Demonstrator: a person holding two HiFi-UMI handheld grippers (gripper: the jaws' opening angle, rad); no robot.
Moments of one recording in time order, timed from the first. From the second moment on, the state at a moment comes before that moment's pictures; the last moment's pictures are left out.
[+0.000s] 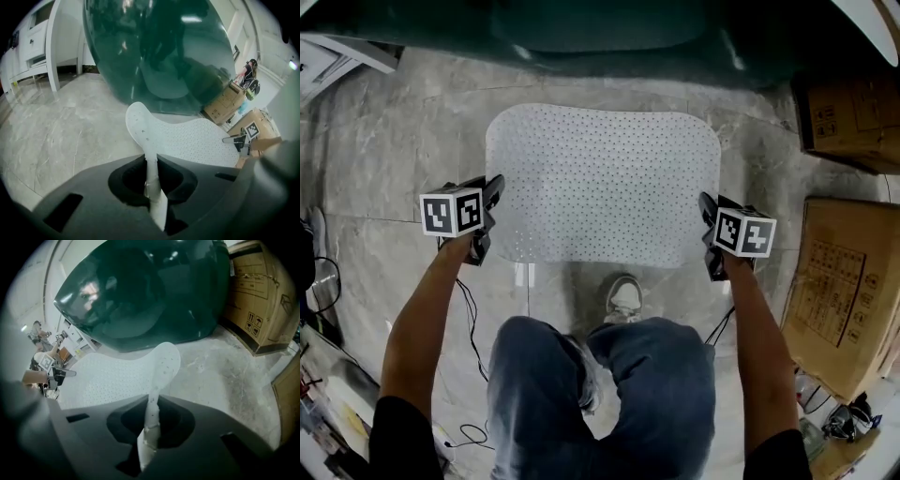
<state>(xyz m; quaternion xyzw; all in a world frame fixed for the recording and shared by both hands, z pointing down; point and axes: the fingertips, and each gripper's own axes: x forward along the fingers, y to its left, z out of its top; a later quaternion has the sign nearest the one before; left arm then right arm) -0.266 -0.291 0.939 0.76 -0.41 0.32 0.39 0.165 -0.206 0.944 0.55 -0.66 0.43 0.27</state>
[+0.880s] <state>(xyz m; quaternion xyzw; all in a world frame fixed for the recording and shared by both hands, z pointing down) -0.269 -0.274 0.657 0.77 -0.43 0.28 0.37 0.138 -0.213 0.656 0.55 -0.69 0.39 0.25</state>
